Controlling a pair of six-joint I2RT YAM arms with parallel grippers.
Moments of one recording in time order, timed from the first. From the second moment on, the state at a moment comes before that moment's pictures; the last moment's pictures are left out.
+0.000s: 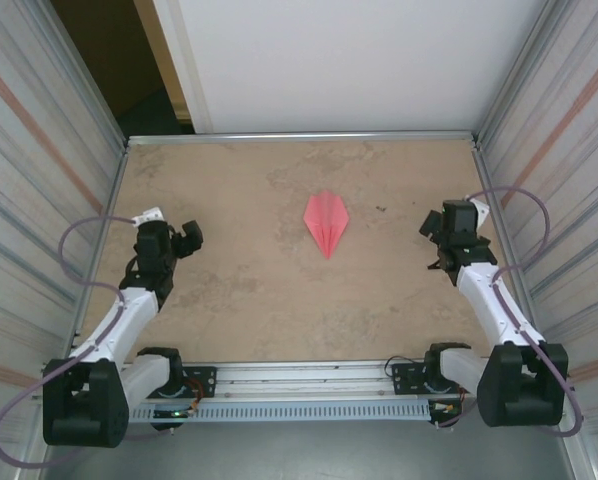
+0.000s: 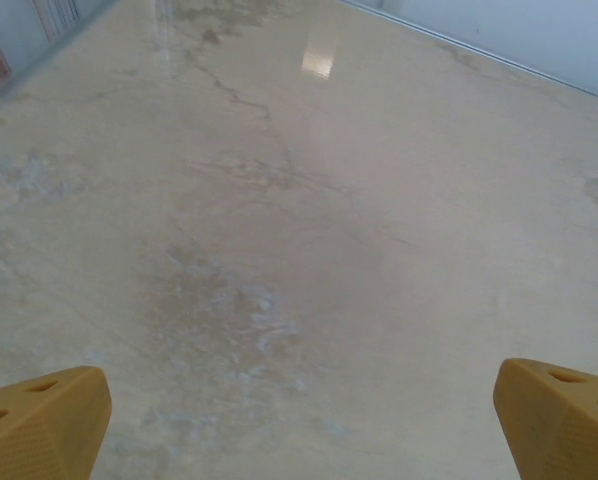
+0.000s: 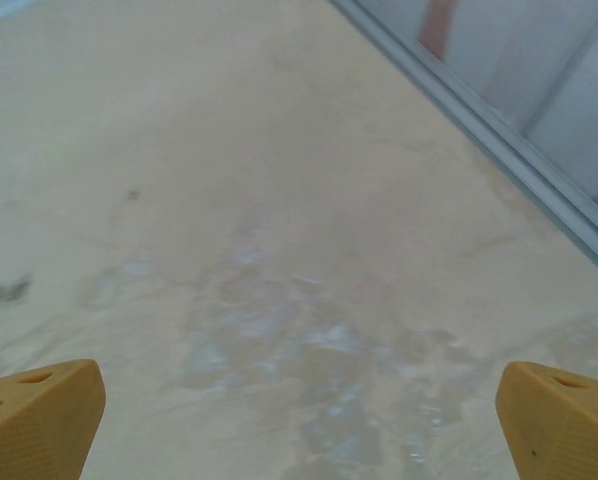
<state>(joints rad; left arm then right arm) -0.06 1.03 0.46 0.03 -0.22 -0.32 -0.01 1.10 0.67 -0.32 0.39 0.44</state>
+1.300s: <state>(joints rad) -0.02 1.51 0.40 0.71 0.07 0.05 -0.03 1.53 0.38 0.70 0.11 0.14</state>
